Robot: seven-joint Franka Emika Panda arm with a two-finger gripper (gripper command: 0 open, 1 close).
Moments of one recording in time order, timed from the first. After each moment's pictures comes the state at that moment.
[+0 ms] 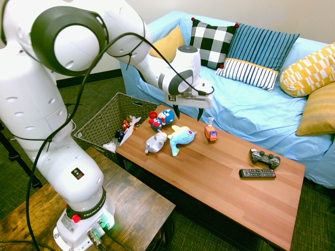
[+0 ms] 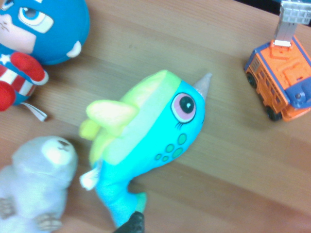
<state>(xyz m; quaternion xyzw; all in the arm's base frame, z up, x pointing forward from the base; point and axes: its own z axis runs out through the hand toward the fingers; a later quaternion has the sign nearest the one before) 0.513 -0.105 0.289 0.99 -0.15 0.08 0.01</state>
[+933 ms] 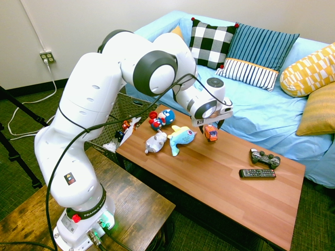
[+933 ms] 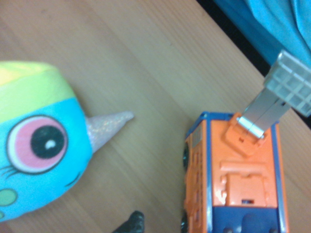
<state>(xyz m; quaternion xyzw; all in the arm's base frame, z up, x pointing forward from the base) 0.615 -0.166 0.169 0.99 0.04 0.12 0.01</state>
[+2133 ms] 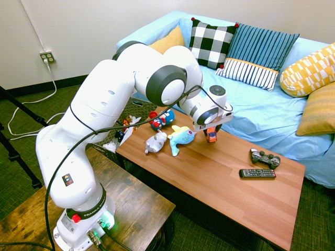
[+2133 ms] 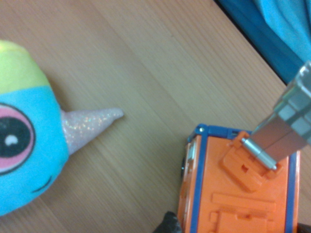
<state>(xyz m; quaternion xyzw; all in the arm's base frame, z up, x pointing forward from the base) 0.621 -0.173 0.130 0.99 0.07 0.11 0.00</state>
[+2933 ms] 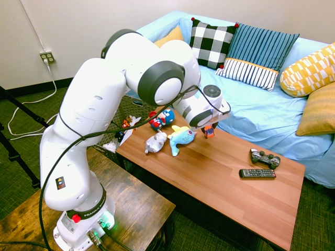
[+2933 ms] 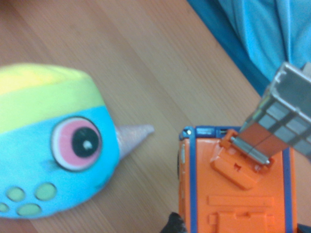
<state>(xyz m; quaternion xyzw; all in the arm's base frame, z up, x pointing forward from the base) 0.565 -0.140 0.210 0.97 0.10 0.20 -0.01</state>
